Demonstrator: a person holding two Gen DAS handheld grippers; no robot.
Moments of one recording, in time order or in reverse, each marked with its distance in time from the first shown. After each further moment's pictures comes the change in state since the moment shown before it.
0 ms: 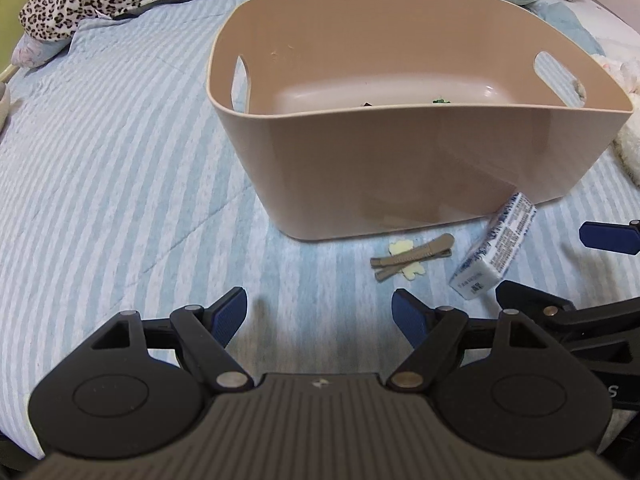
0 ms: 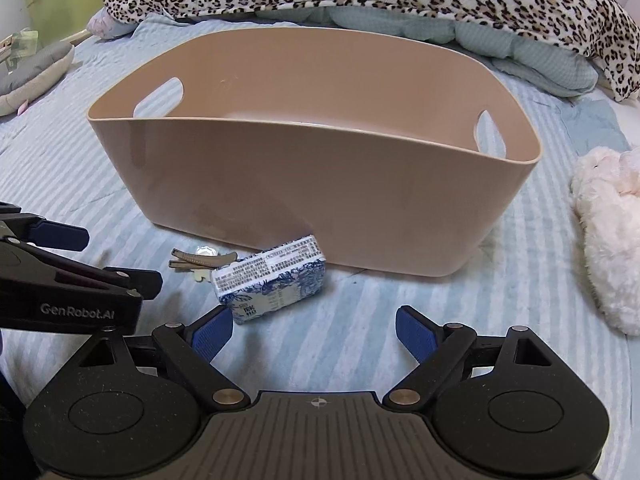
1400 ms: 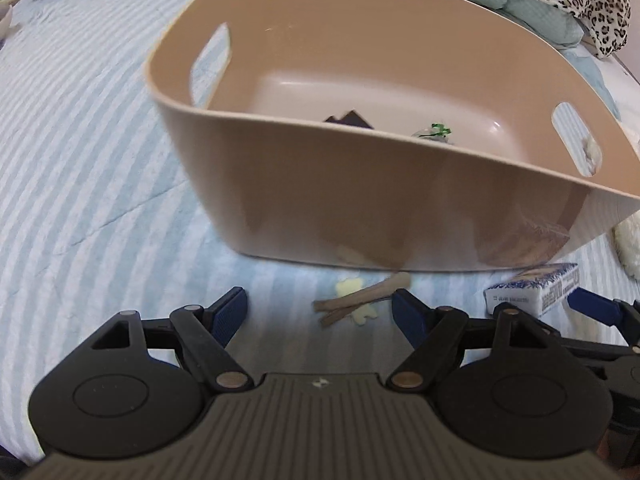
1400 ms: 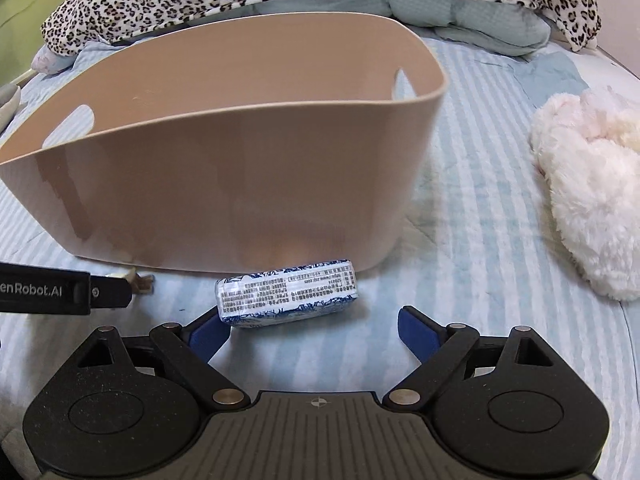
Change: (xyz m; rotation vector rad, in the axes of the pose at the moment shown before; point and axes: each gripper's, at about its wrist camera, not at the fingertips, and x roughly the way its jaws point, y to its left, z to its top) left arm 0.027 -0.017 0.018 -0.227 0.037 -0.098; right arm 0.024 -0.053 -0.003 0.157 -0.005 -0.052
